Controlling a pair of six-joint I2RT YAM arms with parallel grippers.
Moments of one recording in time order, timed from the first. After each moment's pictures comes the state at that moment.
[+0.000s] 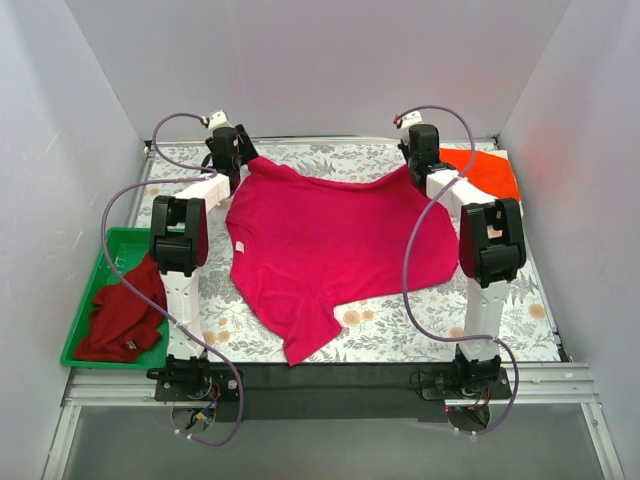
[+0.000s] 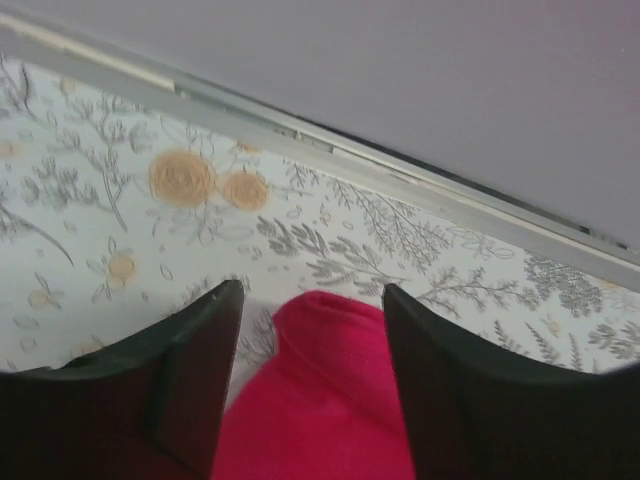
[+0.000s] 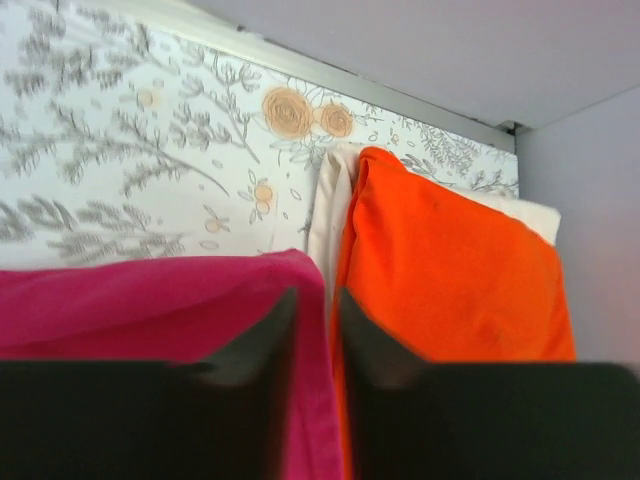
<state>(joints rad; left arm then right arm) -0.13 2.23 1.62 0.27 -0.21 -0.41 0.24 2.04 1.52 0.03 0.33 -0.36</state>
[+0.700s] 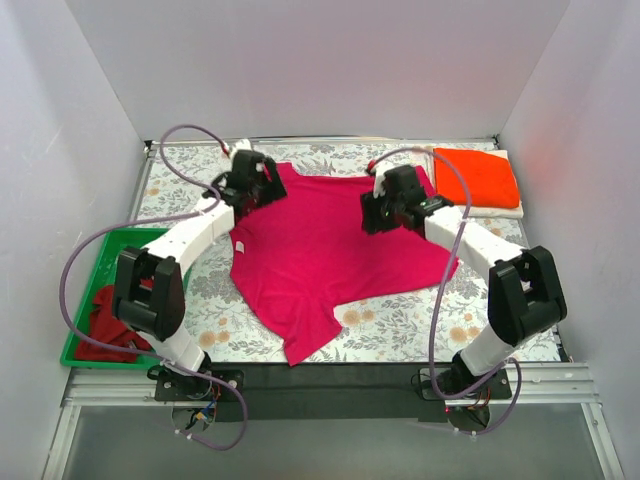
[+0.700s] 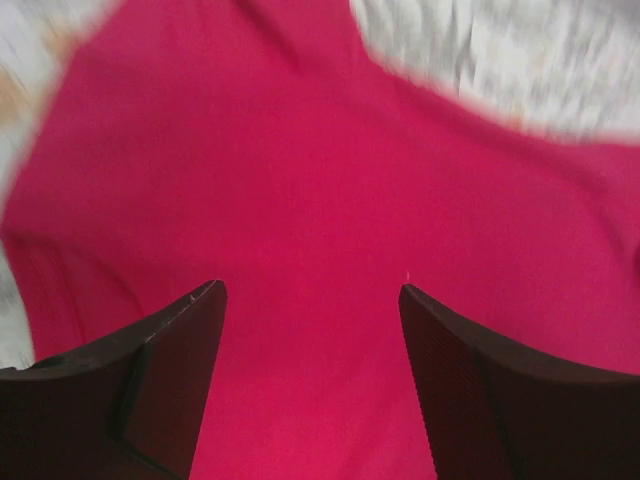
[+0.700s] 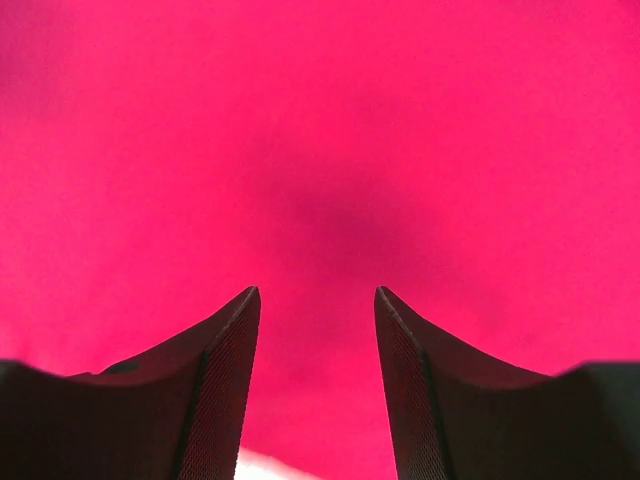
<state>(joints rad) -0.33 1.69 1.32 -0.28 -0.19 -0.61 0.44 1.62 1.20 -0.34 -0.10 0.09</state>
